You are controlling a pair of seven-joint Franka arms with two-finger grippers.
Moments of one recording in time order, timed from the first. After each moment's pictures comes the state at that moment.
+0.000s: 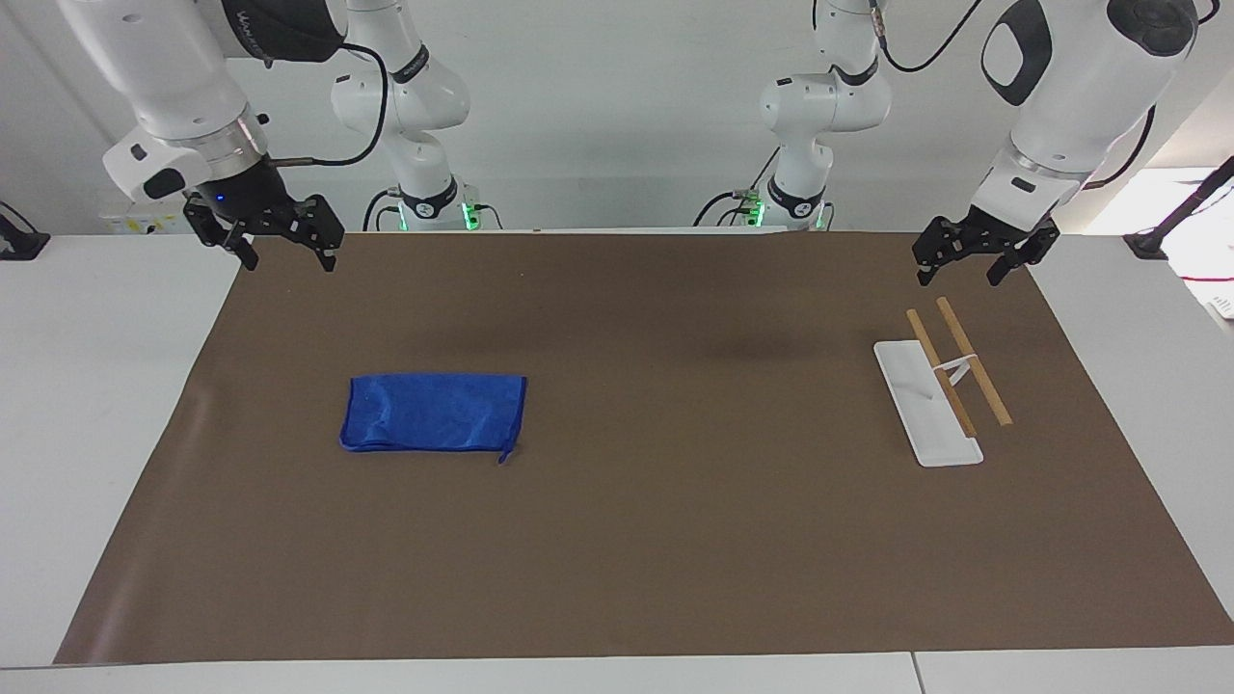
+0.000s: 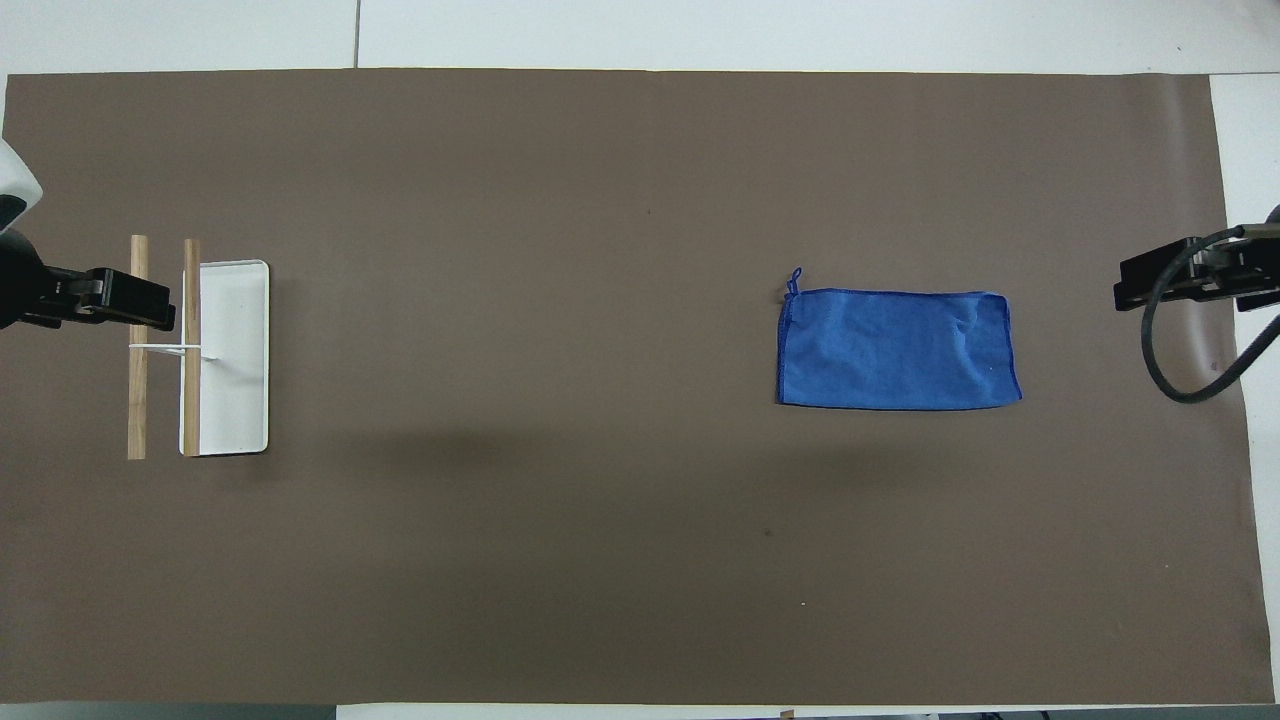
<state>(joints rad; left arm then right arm) -0.03 -0.04 -0.03 -1.69 0.02 1.64 0.04 0.05 -0.01 -0.05 -1.57 -0.02 1.53 0.04</state>
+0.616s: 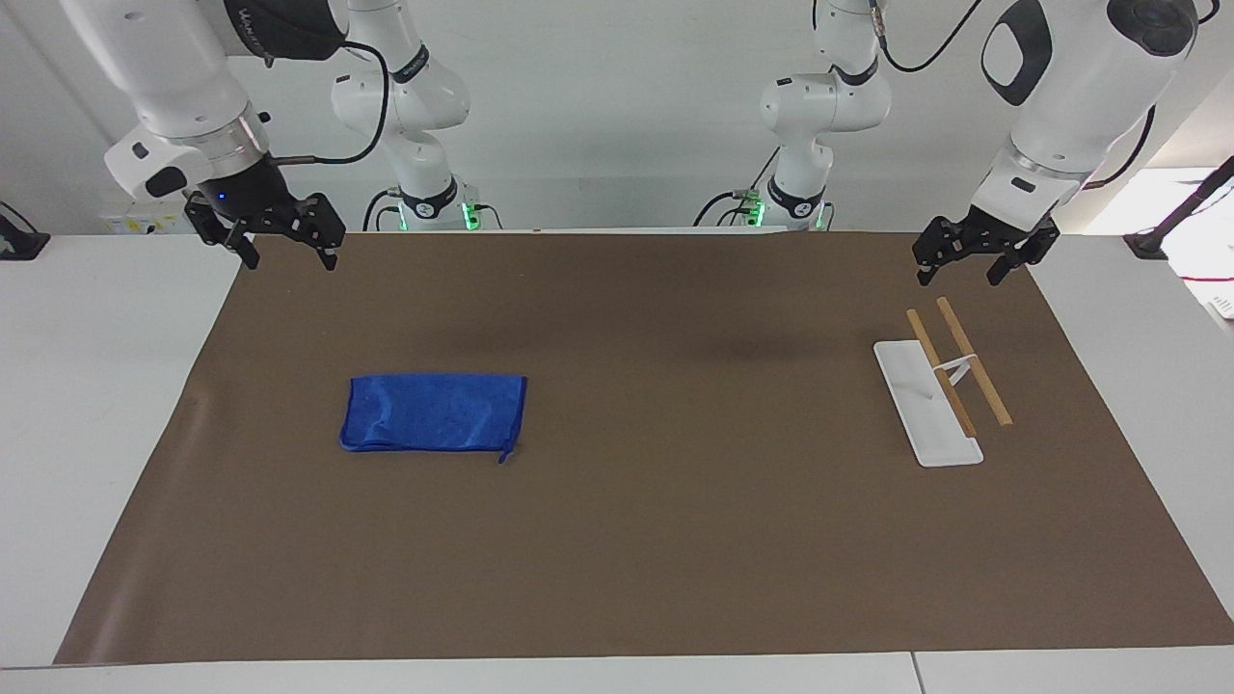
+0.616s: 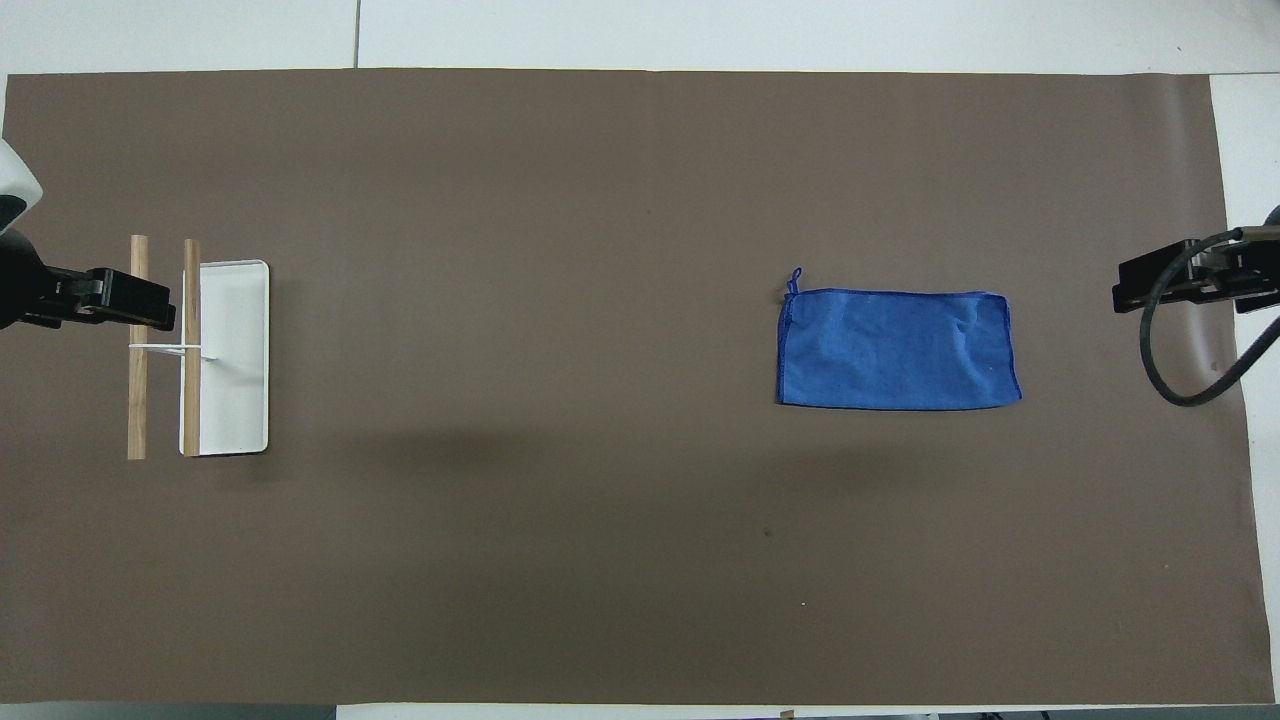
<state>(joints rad) -0.03 -0.04 -0.03 -1.69 0.02 1.64 0.04 0.05 -0.02 -0.05 -1.58 -0.02 1.53 0.04</state>
